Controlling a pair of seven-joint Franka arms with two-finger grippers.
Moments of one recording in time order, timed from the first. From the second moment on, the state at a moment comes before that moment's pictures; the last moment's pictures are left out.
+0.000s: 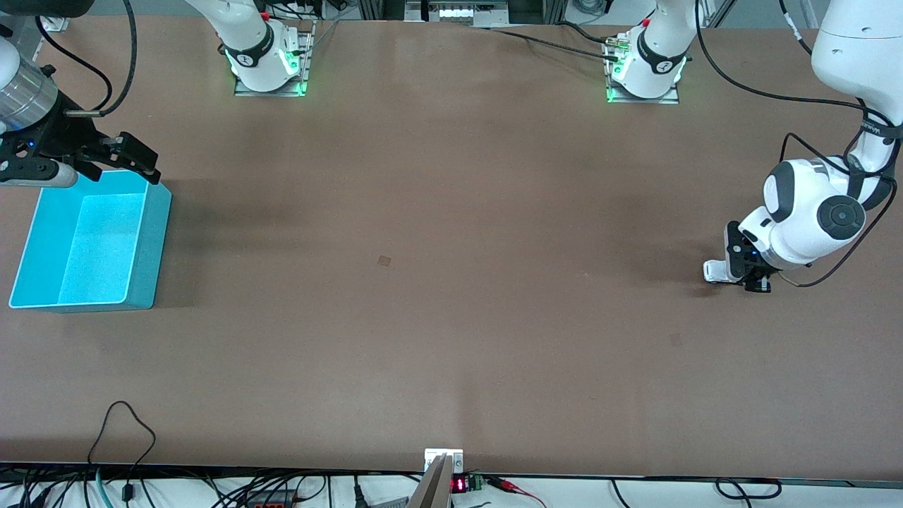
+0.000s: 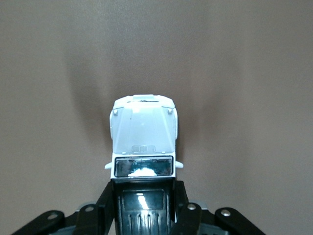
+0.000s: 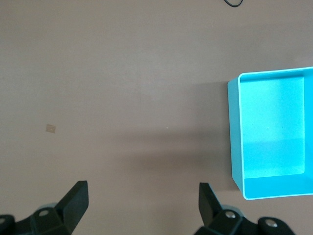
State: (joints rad) left arm 0.25 0.48 -0.01 -2.08 0.24 2.54 1.66; right arm 0.05 -0.06 0.02 -1.74 0.00 1.73 0.12
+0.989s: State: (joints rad) left arm 0.26 0.37 -0.02 -2.01 0.24 2.27 1.59; right arm 0.05 -0.06 0.02 -1.74 0.00 1.73 0.12
